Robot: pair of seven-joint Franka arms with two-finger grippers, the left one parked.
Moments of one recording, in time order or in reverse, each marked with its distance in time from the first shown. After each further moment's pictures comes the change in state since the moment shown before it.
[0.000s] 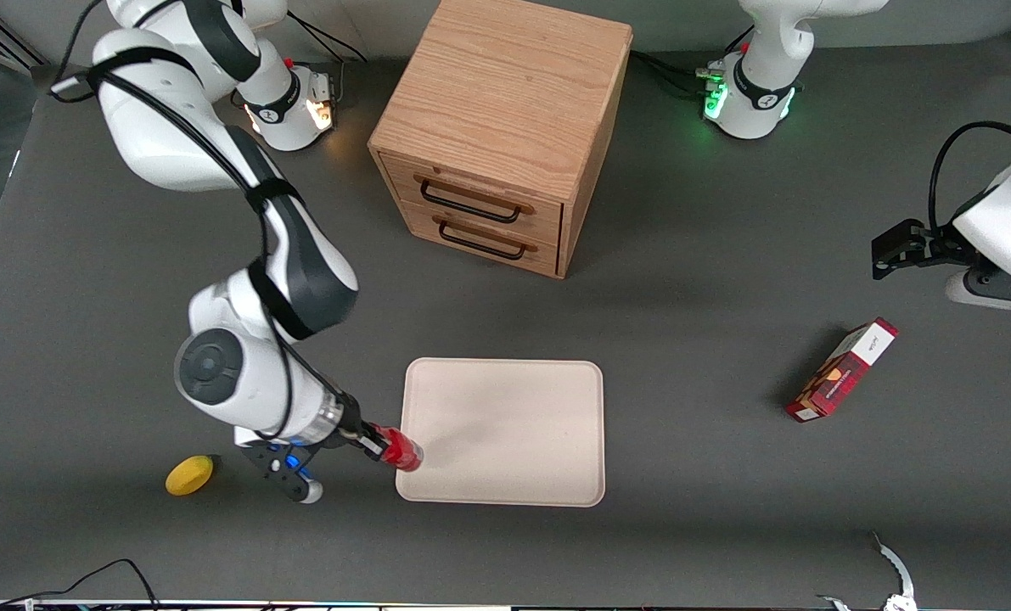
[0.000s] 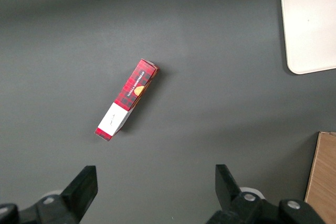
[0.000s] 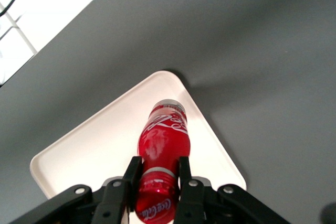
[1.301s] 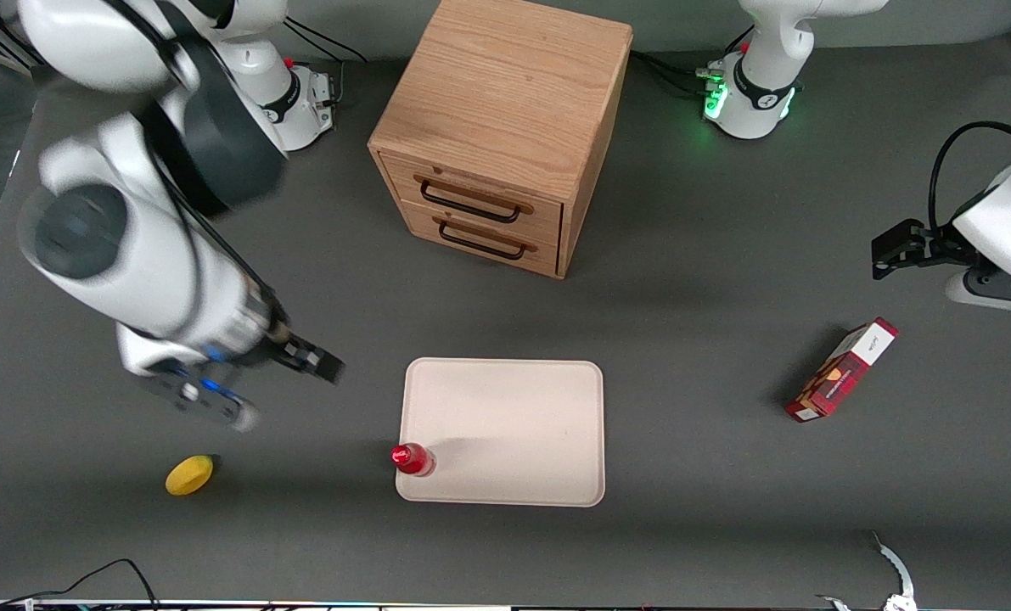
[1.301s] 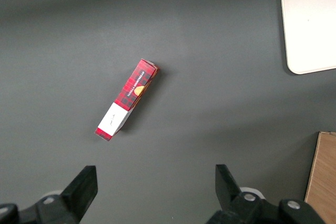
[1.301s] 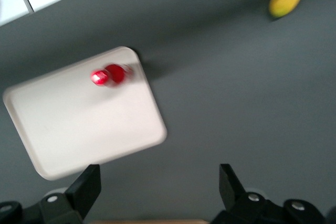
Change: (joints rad) arm -0.117 -0.349 0.147 0.037 -0.117 -0.562 -0.310
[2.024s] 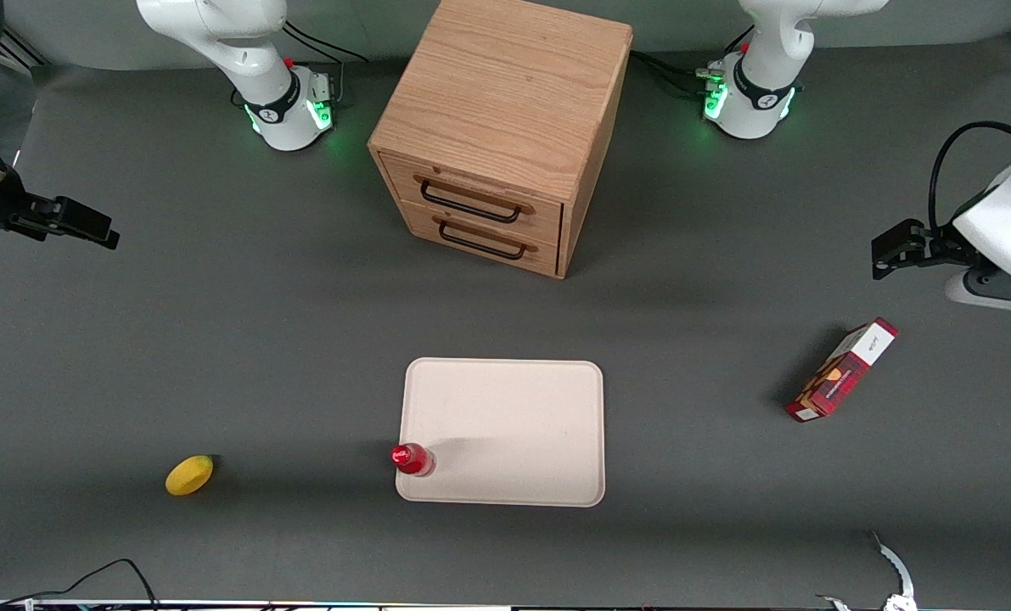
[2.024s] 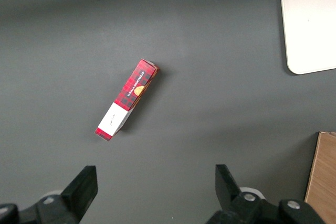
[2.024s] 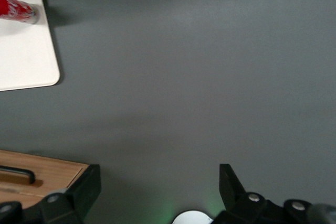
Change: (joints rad) arm -0.143 -0.572 -0.370 -0.715 0.227 0.103 -0.583
